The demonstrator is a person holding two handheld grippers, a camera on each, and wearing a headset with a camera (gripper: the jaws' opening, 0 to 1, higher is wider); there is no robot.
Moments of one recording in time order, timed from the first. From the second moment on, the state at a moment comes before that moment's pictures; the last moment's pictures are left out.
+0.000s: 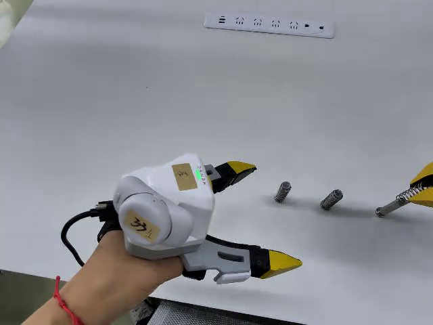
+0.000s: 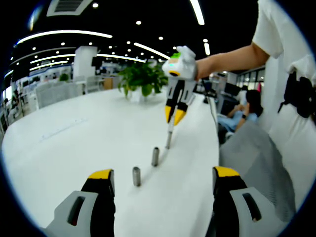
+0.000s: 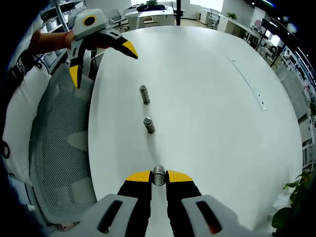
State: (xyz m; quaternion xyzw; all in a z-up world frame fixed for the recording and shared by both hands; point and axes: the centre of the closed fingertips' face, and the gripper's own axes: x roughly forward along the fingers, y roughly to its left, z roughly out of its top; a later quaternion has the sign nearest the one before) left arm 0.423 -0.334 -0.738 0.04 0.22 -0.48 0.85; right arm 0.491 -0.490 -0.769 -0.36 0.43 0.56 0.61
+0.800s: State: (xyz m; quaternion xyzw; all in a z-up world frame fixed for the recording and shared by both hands) left arm 0.425 -0.335 -0.738 0.03 0.22 -0.48 0.85; right arm 0.491 -0.493 -0.777 -0.36 0.44 0.56 0.60
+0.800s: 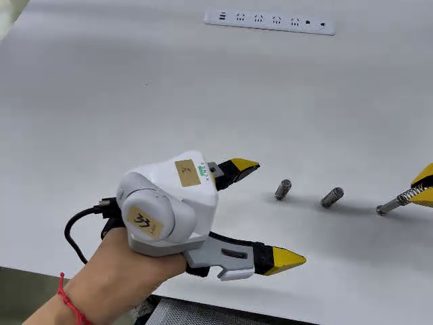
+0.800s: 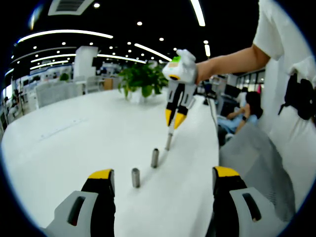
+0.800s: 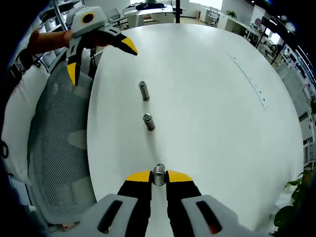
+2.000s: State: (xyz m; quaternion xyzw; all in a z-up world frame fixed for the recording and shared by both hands) left arm 0.425 -0.337 -0.739 0.03 0.22 -0.48 0.85; right arm 0.490 -0.490 -0.819 -0.38 0.42 0.54 0.62
